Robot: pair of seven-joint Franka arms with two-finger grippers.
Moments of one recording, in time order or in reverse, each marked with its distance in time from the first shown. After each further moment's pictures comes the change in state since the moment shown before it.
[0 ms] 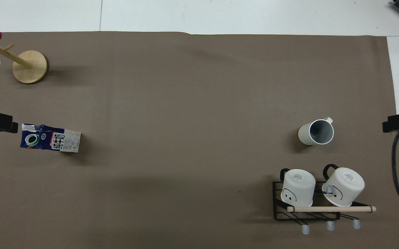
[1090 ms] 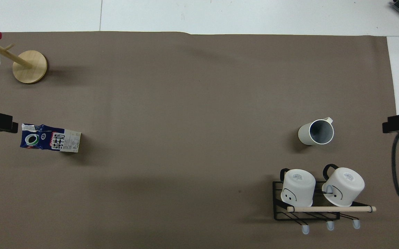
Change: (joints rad) left arm 0.000 0.000 0.000 0.000 0.000 0.000 0.000; right arm 0.000 -0.002 0.000 -0.006 0.000 0.000 0.000
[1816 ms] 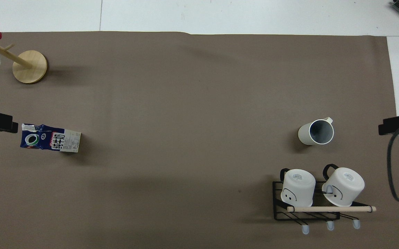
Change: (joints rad) left arm 0.000 0.000 0.000 0.000 0.000 0.000 0.000; right arm 0.000 -0.005 0.012 -0.014 0.001 0.000 0.002
